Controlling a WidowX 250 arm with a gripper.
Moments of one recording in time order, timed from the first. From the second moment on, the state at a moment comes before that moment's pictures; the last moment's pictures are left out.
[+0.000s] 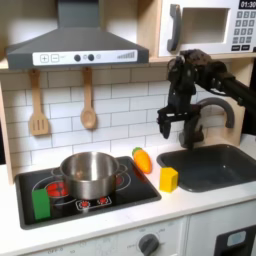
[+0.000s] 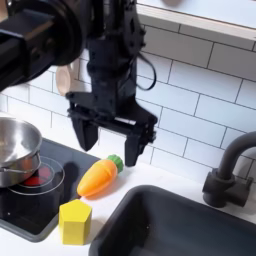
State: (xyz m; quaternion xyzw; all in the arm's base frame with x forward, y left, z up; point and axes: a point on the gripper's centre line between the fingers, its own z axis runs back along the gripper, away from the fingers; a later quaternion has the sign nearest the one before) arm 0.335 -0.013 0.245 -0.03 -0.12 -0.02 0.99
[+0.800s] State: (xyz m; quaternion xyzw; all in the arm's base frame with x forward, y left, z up) arm 0.316 0.004 0.198 0.01 -0.06 -0.02 1.00
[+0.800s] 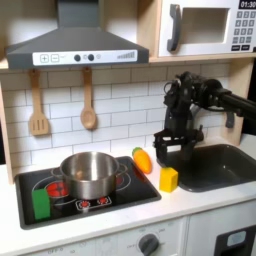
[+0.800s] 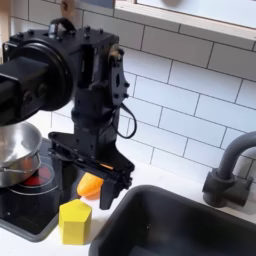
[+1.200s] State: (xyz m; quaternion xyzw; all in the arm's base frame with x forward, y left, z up) arm 0.311 0.007 0.187 0.01 -0.04 -0.03 1.00
